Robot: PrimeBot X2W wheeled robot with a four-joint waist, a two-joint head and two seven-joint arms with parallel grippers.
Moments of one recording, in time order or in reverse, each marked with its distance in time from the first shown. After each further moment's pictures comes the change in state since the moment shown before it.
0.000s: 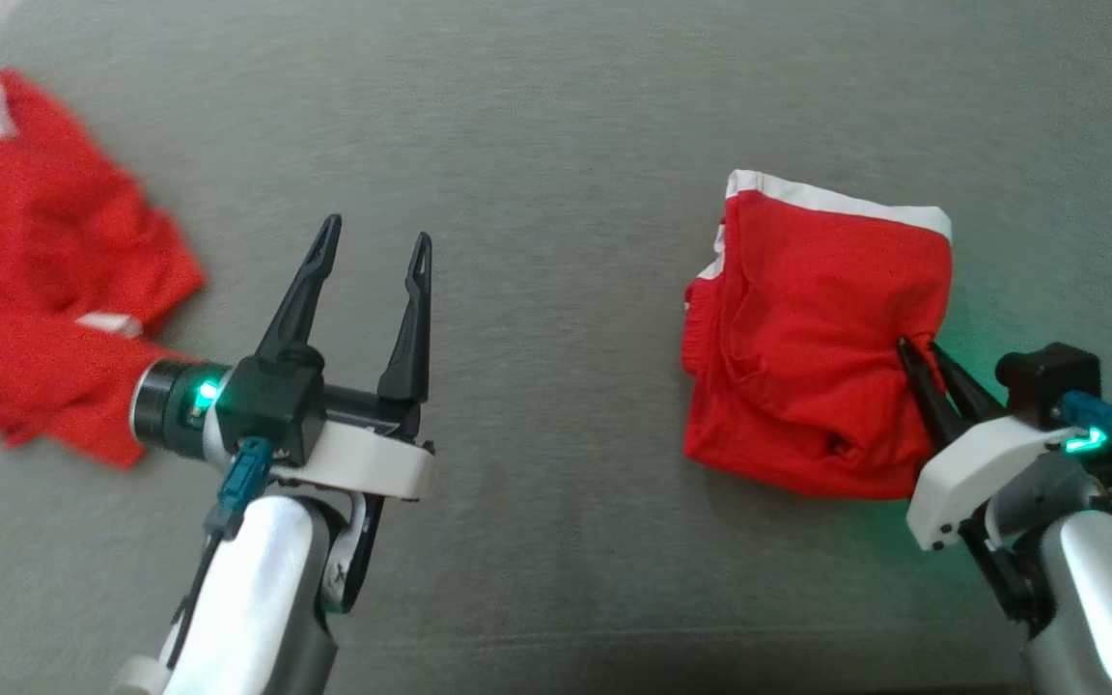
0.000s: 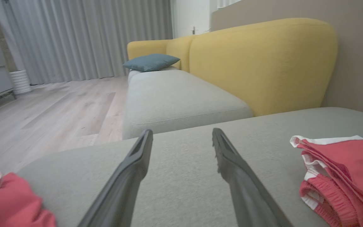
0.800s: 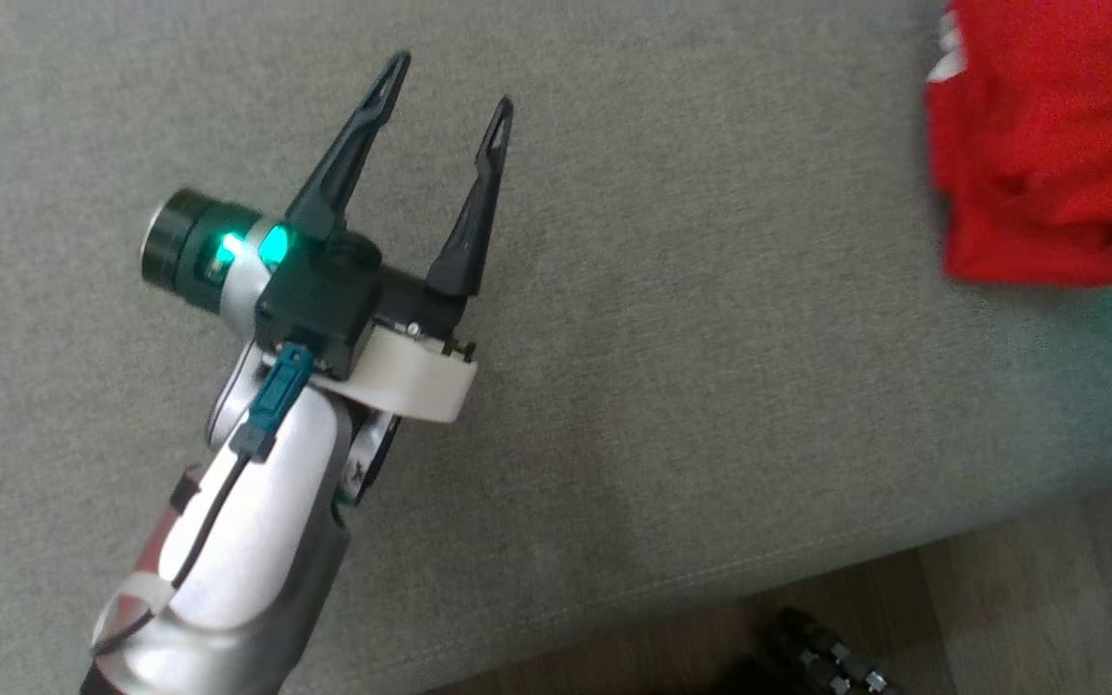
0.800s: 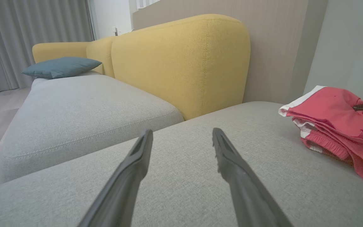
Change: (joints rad) left arm -0.219 0.026 -0.089 -0.039 0.068 -0.061 0.013; right arm -0.367 -0.366 0.016 0.179 -0.007 0.000 -0.042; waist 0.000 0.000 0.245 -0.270
